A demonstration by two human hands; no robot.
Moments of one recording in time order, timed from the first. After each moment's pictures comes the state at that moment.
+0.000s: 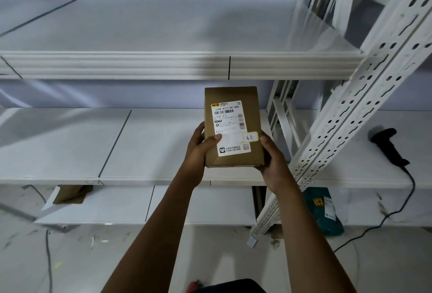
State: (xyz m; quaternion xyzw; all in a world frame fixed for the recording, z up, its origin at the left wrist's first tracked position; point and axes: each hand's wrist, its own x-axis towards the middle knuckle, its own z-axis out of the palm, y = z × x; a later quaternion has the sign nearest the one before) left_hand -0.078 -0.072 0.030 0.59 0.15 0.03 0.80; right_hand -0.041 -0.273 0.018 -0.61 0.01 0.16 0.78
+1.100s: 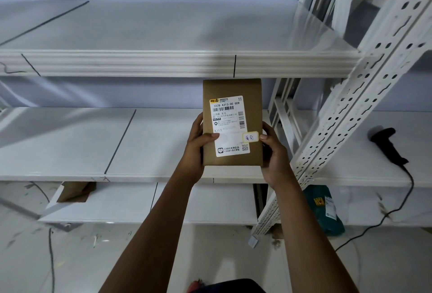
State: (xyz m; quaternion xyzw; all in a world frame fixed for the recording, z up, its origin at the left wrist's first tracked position) left_hand -0.099 -0.063 0.046 0.54 0.07 0.04 0.84; right_hand -0.056 -0.259 0.035 -0.58 -0.01 0.12 0.80
